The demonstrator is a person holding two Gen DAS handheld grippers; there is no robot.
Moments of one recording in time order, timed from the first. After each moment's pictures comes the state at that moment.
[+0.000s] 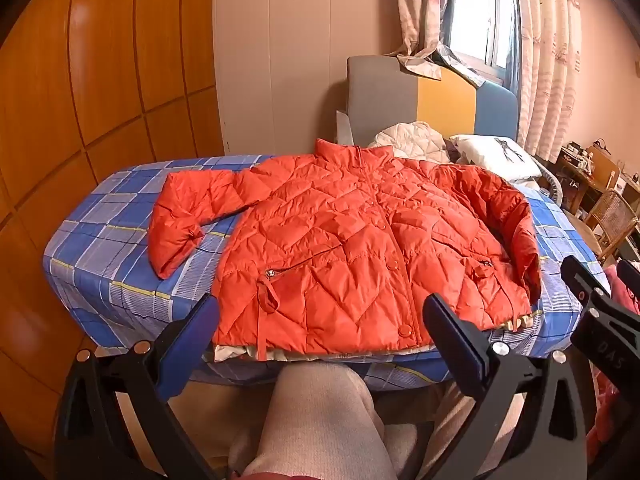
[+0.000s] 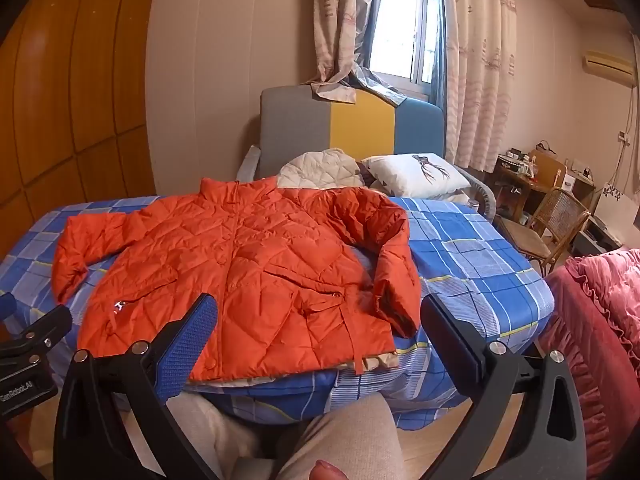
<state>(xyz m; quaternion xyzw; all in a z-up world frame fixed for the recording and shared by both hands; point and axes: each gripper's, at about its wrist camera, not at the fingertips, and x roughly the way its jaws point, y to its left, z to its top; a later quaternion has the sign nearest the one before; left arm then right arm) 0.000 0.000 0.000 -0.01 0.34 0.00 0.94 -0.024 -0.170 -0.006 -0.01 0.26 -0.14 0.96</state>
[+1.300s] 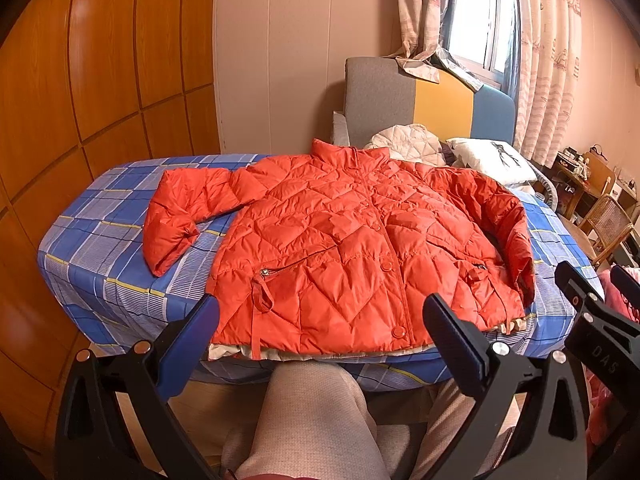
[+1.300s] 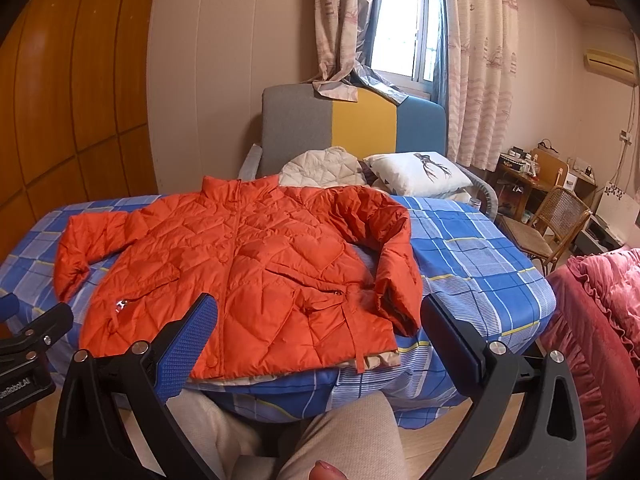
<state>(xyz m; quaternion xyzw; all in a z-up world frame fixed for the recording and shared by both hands) -0.001 -0.010 0.002 -0.02 0.34 0.00 0.94 -0.027 -0.171 -0.004 -0.01 0.26 -0.14 0.96</state>
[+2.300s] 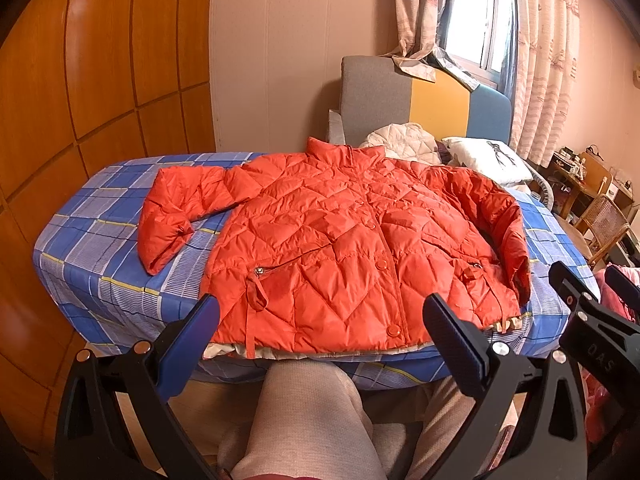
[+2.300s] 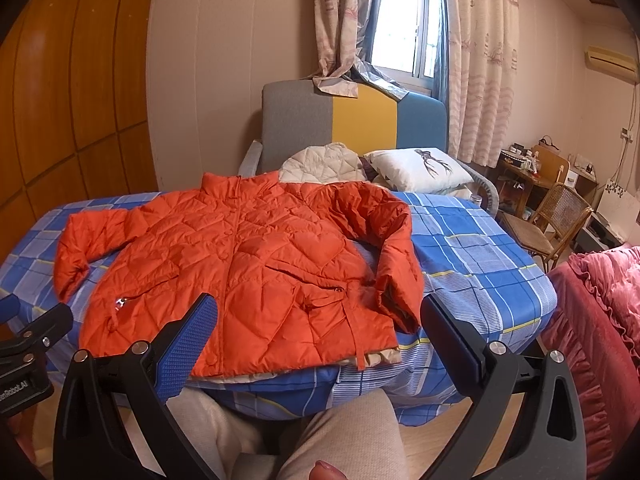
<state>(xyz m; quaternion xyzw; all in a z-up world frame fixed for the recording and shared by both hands) -0.005 -0.011 -0.003 -0.02 0.34 -0.01 0.94 -0.023 -0.168 -0.008 -0.01 0.27 -0.13 0.95</state>
